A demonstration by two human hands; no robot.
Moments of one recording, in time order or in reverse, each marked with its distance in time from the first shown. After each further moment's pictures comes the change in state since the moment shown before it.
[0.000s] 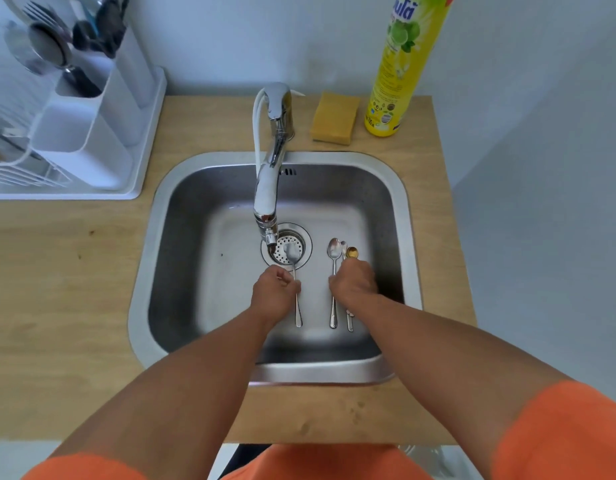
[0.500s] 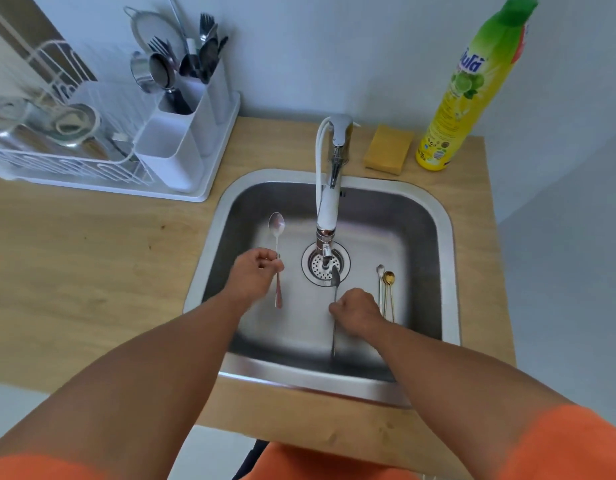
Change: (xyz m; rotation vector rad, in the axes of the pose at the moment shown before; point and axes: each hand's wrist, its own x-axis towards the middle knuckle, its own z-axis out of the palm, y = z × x) left_hand 0.007 0.010 -0.119 -0.172 0.133 0.068; right_hand -0.028 -0.030 0.020 0.123 -0.264 -0.142
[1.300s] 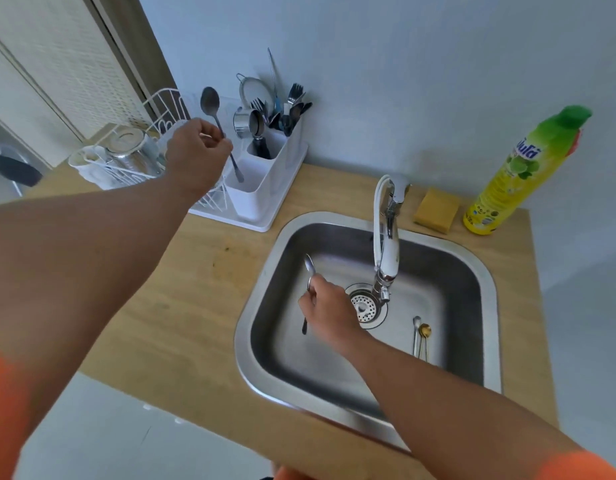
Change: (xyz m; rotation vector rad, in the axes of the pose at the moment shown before) left_hand 0.037 0.172 -0.231 0.157 0.609 0.494; right_hand -0.049 -0.147 0.022 -0.037 0.220 -0.653
